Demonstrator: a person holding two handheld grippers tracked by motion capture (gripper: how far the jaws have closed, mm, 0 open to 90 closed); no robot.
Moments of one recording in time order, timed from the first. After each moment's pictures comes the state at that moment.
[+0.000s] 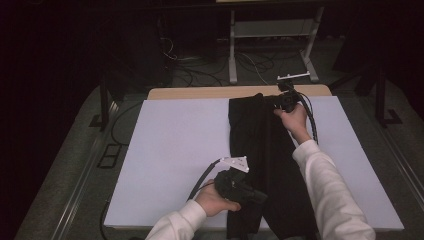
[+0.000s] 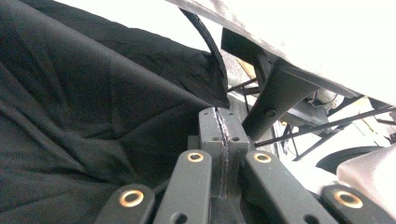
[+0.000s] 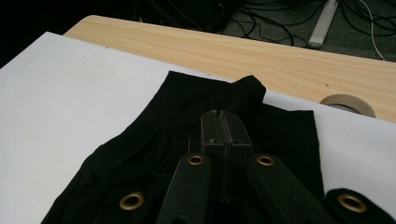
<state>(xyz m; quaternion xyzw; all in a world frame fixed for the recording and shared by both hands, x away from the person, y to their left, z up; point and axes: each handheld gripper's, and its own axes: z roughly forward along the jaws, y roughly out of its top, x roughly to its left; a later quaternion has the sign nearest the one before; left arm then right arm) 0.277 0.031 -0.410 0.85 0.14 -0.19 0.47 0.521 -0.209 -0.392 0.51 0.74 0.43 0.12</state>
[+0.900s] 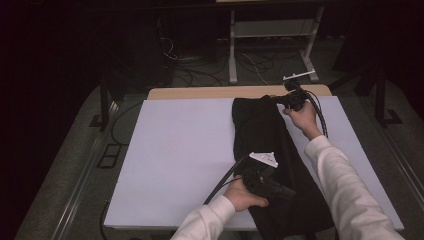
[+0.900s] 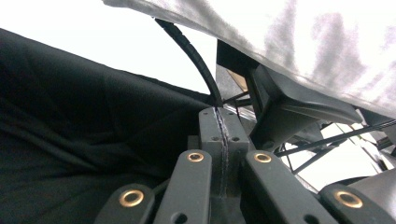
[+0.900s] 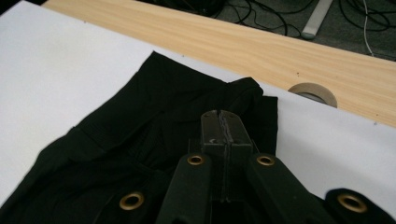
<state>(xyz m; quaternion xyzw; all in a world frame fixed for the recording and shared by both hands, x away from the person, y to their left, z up) 0.286 -0.036 -0.415 0.84 0.13 -0.21 0.48 0.531 -0.234 -0.397 0.49 0.77 0.39 0.12</state>
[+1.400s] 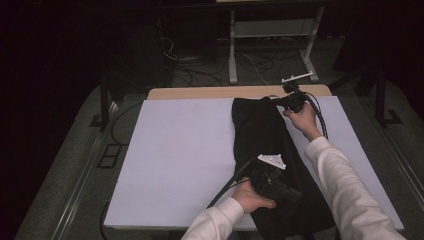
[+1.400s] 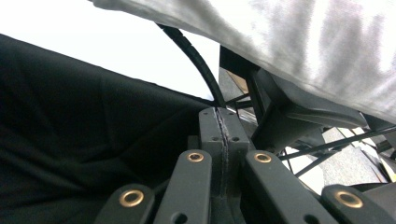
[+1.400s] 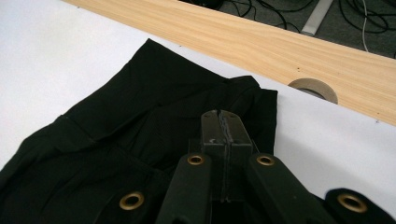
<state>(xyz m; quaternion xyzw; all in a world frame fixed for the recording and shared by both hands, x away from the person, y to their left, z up) 0.285 -0.053 -0.424 0.84 0.13 -0.21 0.48 0.532 -0.234 -0.404 0.48 0.78 0.38 0.13</state>
